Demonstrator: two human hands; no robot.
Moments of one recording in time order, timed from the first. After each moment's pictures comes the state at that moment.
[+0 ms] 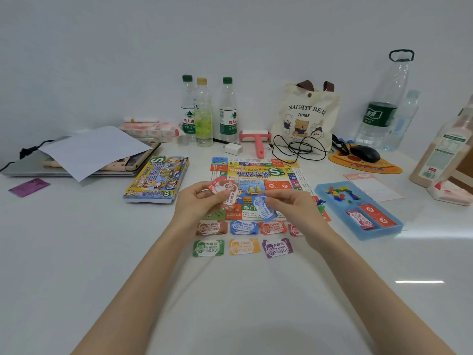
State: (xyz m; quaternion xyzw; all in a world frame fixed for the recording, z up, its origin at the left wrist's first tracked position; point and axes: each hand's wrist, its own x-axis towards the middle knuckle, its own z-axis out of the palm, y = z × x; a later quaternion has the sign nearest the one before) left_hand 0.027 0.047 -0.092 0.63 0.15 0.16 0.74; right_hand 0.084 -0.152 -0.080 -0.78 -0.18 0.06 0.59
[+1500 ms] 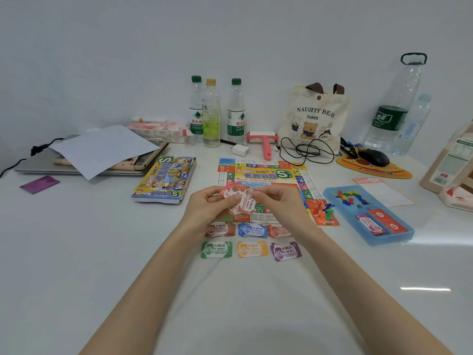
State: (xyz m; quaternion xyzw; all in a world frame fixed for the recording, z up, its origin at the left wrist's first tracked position) left_hand 0.027 0.048 -0.095 0.62 0.13 0.11 0.76; right_hand 0.091 -0.114 -0.086 -0.78 -0.23 0.03 0.58
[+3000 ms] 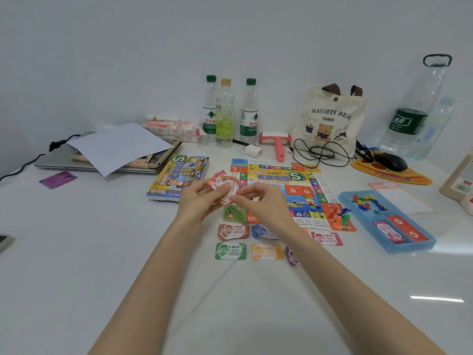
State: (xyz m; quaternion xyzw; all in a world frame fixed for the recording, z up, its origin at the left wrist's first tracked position) left_hand 0.024 0.085 -0.093 0.57 0.16 0.19 0.78; right_hand 0.078 -0.061 -0.085 -0.80 -0.24 0.03 0.54
